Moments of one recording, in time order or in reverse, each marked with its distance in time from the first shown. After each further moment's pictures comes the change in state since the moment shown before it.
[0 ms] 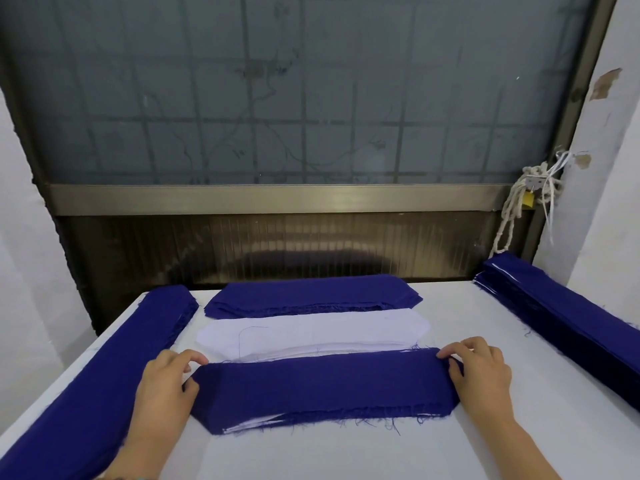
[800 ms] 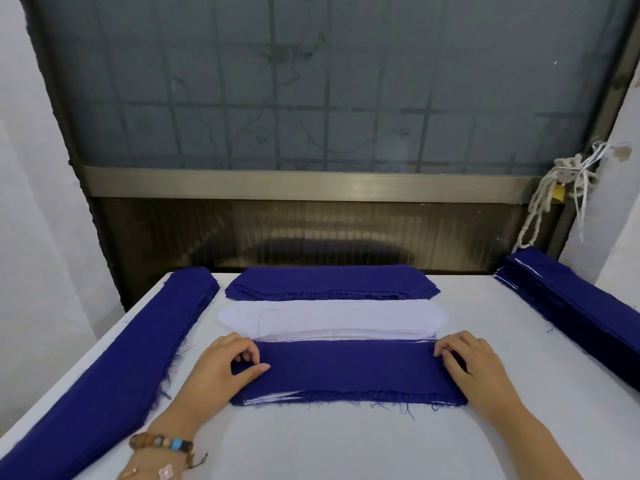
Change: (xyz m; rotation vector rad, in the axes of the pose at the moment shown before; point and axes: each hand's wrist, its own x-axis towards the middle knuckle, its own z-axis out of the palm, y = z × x) left_hand -0.004 0.002 0.018 -0.284 -0.209 0.363; right_hand -0.003 -0.005 -0.001 0.138 -0.241 -0.302
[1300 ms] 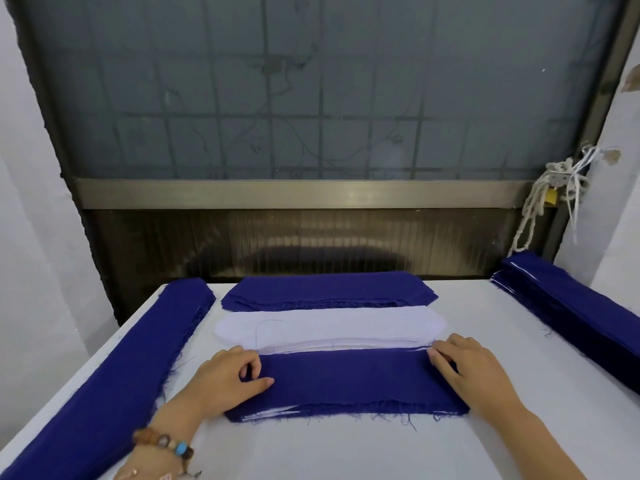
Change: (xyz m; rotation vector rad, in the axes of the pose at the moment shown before) left_hand 0.024 0.014 -0.009 0.241 -0.302 -0.155; right_hand 0.011 -0.014 -0.007 -0.259 -0.075 -0.028
